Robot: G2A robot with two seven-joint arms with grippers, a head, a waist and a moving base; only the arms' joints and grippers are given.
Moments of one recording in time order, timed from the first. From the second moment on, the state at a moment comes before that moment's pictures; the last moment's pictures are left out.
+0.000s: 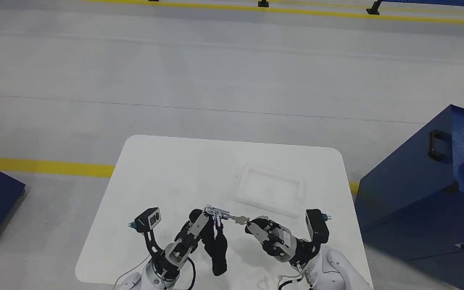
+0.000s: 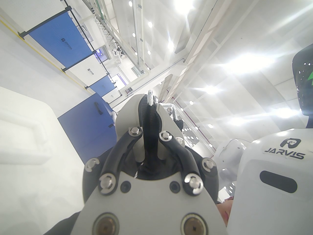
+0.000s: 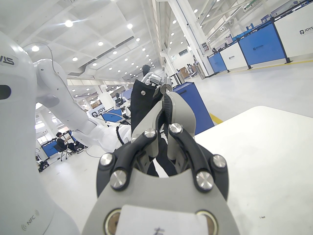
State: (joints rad) left arm 1.50 -1.00 -0.95 -1.82 0.11 -0.83 0.23; right arm -1.52 -1.13 1.19 -1.73 -0.69 -1.01 -0.20
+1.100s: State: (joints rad) left arm 1.50 -1.00 -0.95 -1.82 0.11 -0.83 0.23; right arm -1.51 -1.13 1.18 -1.74 -0.68 -1.01 -0.20
